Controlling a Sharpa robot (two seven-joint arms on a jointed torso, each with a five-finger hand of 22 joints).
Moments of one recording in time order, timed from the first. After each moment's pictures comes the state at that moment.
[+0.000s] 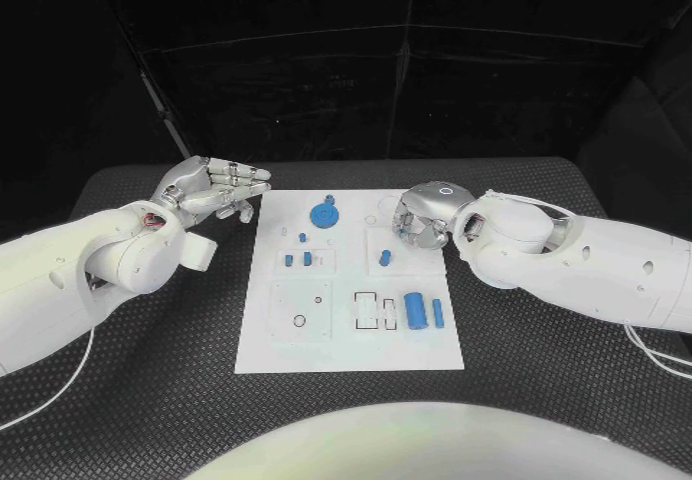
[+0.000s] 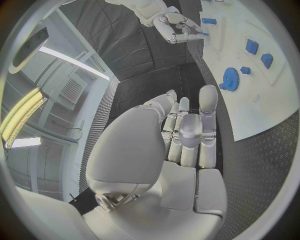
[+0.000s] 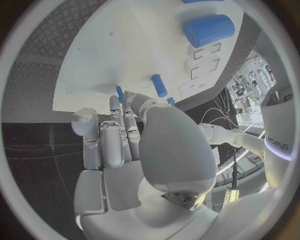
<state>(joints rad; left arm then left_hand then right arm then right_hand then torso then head) 1.08 -0.87 0.09 1.43 -0.31 -0.16 0.25 1.47 -0.14 0.36 0.11 0.10 1.06 0.17 0.09 0.07 1.17 0.10 0.10 0.08 1.39 0.01 1.21 0.88 0.16 1.20 0.11 0.74 0.92 0.99 -0.90 0.11 1.62 -1.80 -0.19 -0.28 1.44 -0.15 0.51 0.02 0.20 1.15 0.13 0.11 0.08 1.24 0.06 0.15 0.08 1.47 -0.01 1.38 1.26 0.14 1.23 0.09 1.25 0.97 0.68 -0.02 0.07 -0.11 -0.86</state>
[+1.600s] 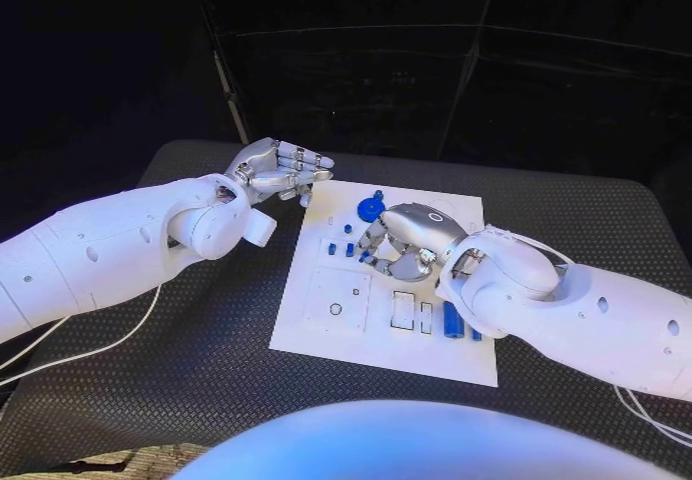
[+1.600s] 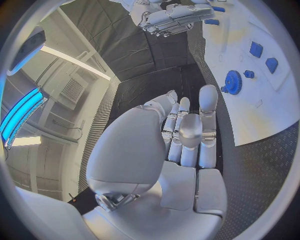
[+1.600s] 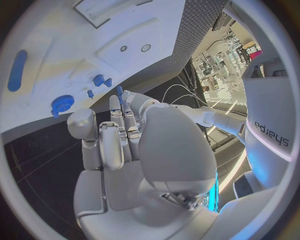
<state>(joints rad) 1.08 -0.84 0.09 1.41 -0.31 -0.16 0.25 1.48 -0.13 0.36 0.10 0.10 1.05 0.17 0.09 0.07 1.17 0.10 0.10 0.08 1.39 0.01 1.21 0.88 0.16 1.20 0.11 0.73 0.92 0.93 -0.73 0.12 1.73 -1.70 -0.31 -0.15 1.44 -0.14 0.52 0.01 0.21 1.15 0.14 0.10 0.07 1.24 0.06 0.15 0.08 1.47 -0.01 1.39 1.27 0.12 1.24 0.09 1.26 0.98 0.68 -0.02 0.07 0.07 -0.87</state>
